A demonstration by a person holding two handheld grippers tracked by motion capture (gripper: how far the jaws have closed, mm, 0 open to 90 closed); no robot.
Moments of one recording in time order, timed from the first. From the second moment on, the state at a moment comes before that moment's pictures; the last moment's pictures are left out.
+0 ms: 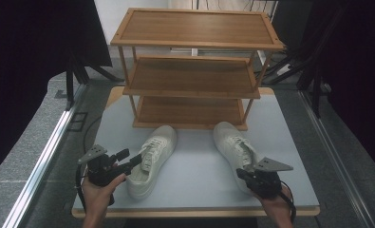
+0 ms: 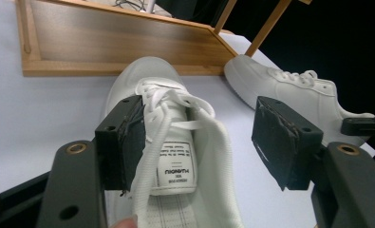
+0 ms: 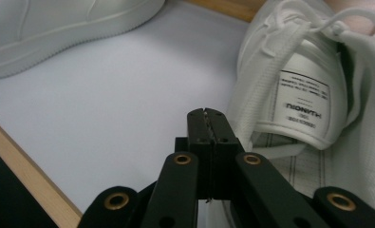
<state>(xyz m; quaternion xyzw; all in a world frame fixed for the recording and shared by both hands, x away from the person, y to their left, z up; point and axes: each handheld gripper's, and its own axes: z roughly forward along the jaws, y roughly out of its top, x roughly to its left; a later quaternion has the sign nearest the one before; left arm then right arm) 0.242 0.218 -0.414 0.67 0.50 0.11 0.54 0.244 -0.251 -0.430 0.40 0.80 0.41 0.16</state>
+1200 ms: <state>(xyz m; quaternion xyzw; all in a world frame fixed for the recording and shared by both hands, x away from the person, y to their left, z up) 0.254 0.221 -0.419 0.69 0.51 0.13 0.50 0.284 -0.314 -0.404 0.39 0.75 0.48 0.22</state>
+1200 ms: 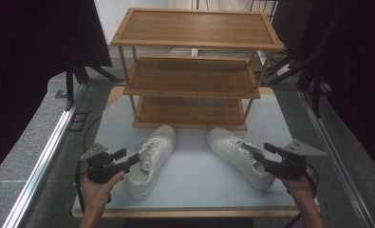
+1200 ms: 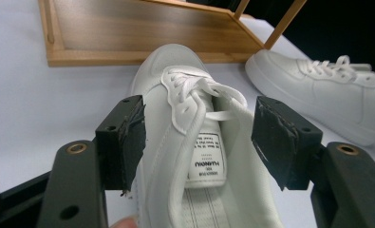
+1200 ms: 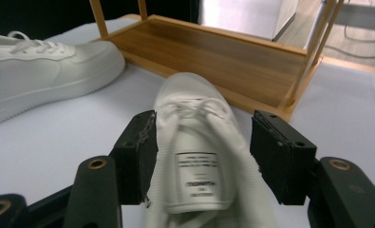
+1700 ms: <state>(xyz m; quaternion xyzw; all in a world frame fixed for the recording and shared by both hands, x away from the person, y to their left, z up) 0.285 0.205 -0.444 0.73 0.52 0.14 0.43 0.336 -0.310 -0.423 0.35 0.82 0.43 0.17</state>
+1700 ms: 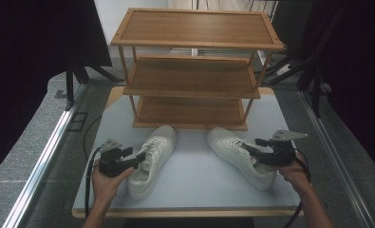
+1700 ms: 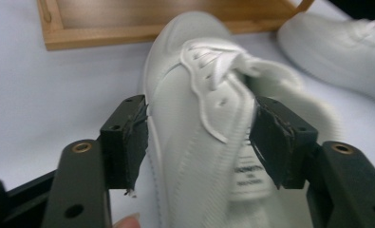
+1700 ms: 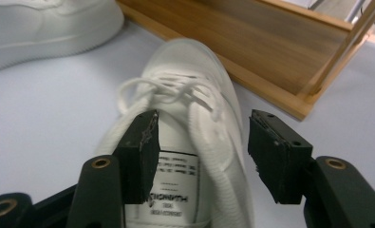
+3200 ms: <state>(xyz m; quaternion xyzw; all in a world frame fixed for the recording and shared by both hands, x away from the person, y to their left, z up) 0.273 0.215 -0.431 0.65 0.48 0.09 0.58 0.316 -0.324 -0.442 0.48 0.67 0.55 0.13</state>
